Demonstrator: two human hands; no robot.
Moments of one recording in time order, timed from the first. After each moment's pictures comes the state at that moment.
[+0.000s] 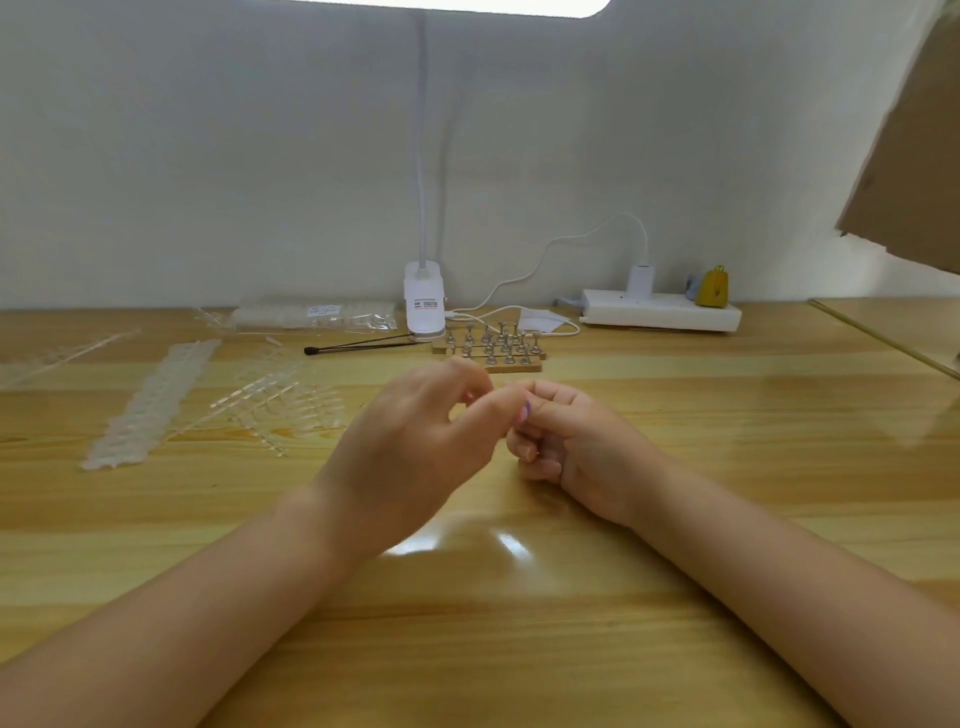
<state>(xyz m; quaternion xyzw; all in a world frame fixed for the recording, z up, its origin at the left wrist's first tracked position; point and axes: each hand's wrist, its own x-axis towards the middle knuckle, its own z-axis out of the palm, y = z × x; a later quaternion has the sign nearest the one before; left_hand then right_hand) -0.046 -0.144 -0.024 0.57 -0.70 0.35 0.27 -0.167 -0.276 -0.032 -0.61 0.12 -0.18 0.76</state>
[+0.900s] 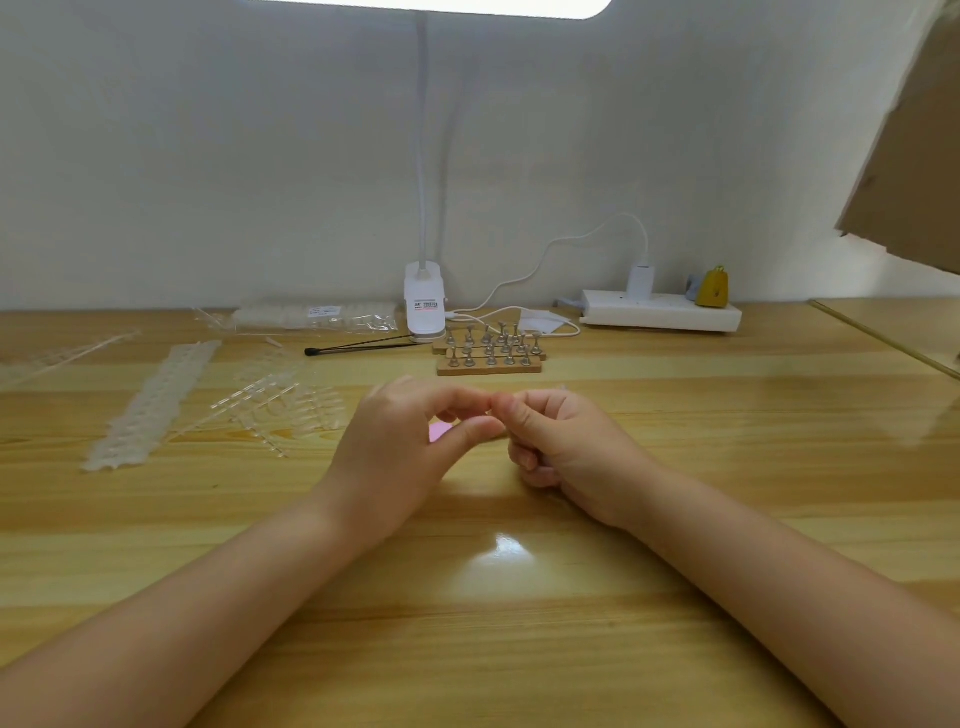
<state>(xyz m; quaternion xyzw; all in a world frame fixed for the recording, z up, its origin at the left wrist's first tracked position) -0.048 -0.143 -0.025 0.66 -0.59 0.08 0.45 -0.163 -0.271 -0.035 -0.68 0.12 -0.18 0.70</state>
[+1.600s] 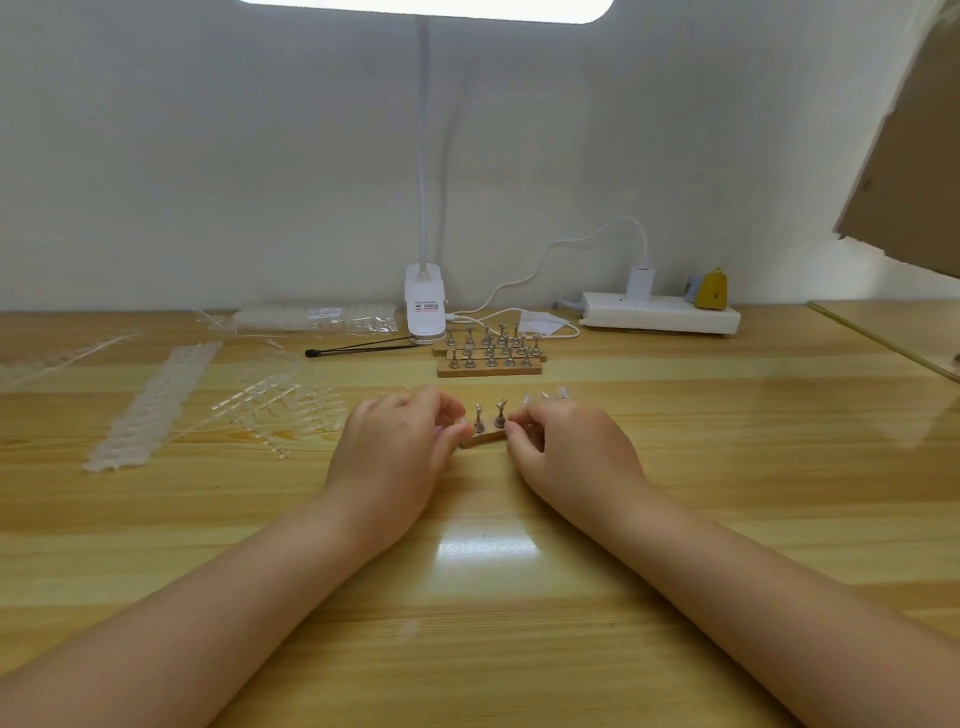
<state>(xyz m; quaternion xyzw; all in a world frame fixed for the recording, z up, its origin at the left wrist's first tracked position) -0.031 -0.151 -0.050 0.77 -0.54 0.15 0.30 -0.163 -0.269 -0.045 -0.91 0.28 -0.27 0.16</state>
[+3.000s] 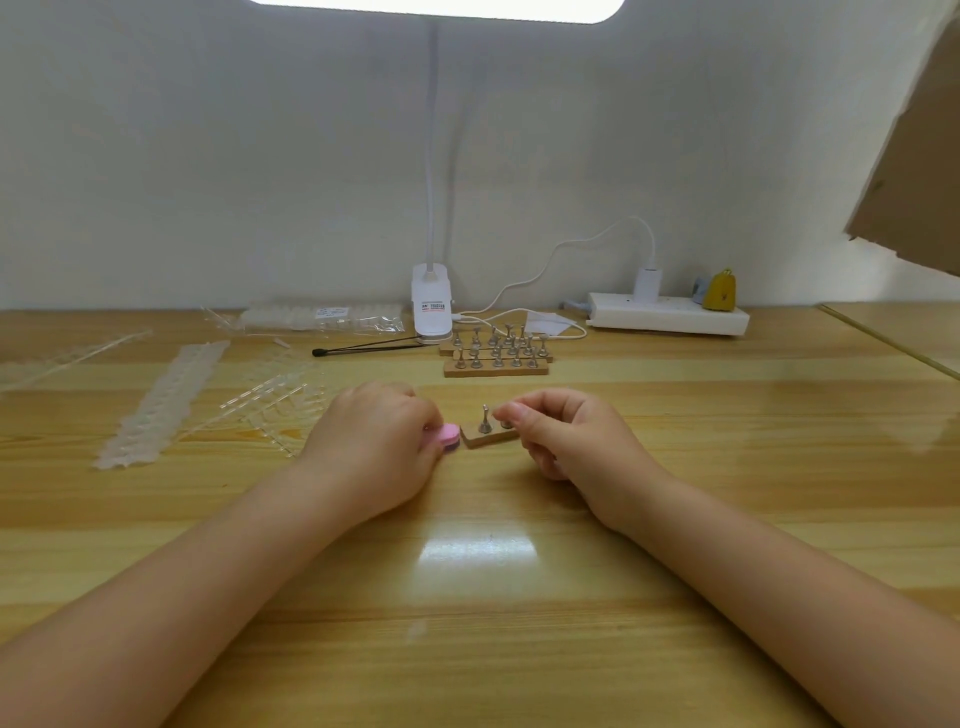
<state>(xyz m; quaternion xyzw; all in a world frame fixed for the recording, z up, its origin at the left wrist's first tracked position) -0.015 -0.142 -0.026 0.82 -0.55 0.14 0.11 -0.166 -0.270 -0.036 -0.71 0.19 -0.25 0.63</state>
